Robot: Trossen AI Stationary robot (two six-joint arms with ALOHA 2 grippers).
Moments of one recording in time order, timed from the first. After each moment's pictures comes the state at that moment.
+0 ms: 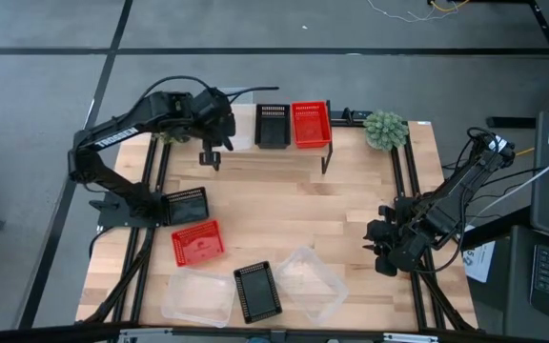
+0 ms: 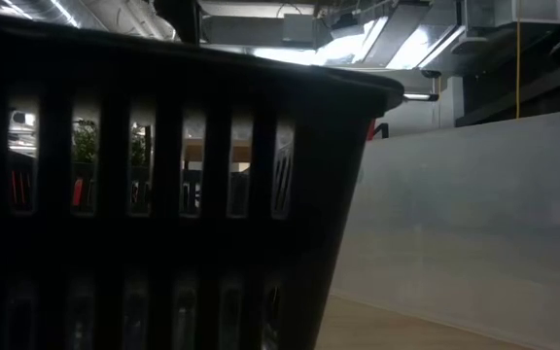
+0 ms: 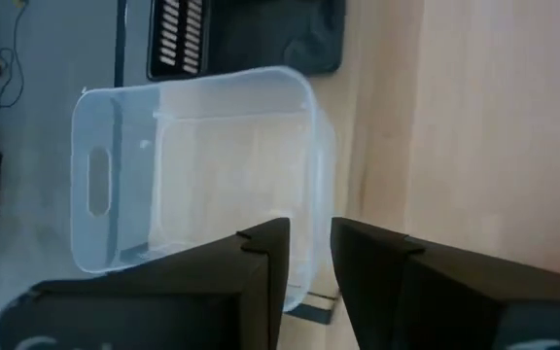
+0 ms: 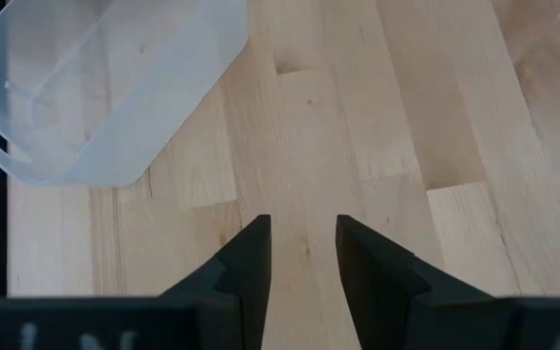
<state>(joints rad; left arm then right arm) 0.34 1.42 1.69 -1.25 -0.28 0.38 0.83 1.09 0.83 -0.91 0.40 0.95</state>
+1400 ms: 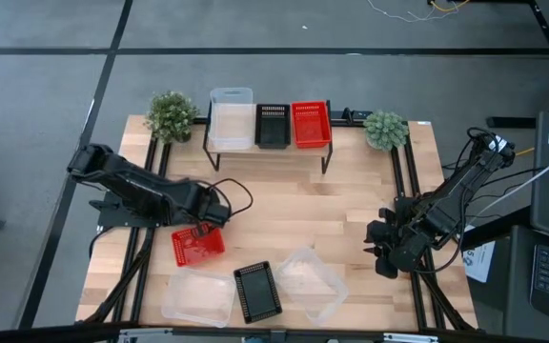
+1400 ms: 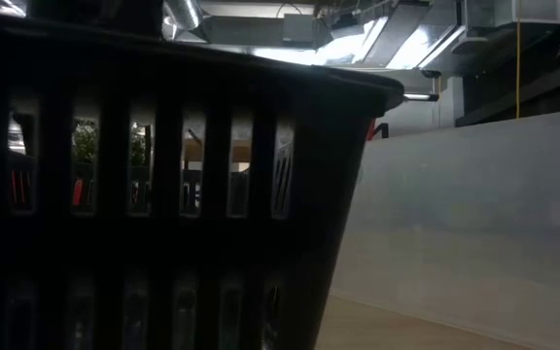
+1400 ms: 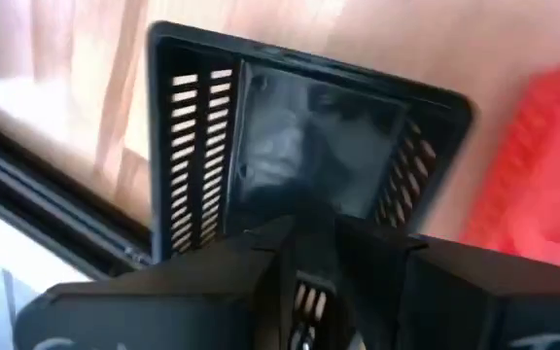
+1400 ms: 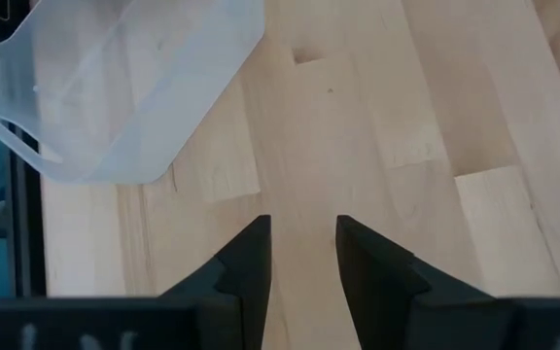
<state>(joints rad) -0.22 1.46 0.90 -1.19 -0.22 -0.76 0.83 1.09 0.83 -0.89 0.35 0.99</state>
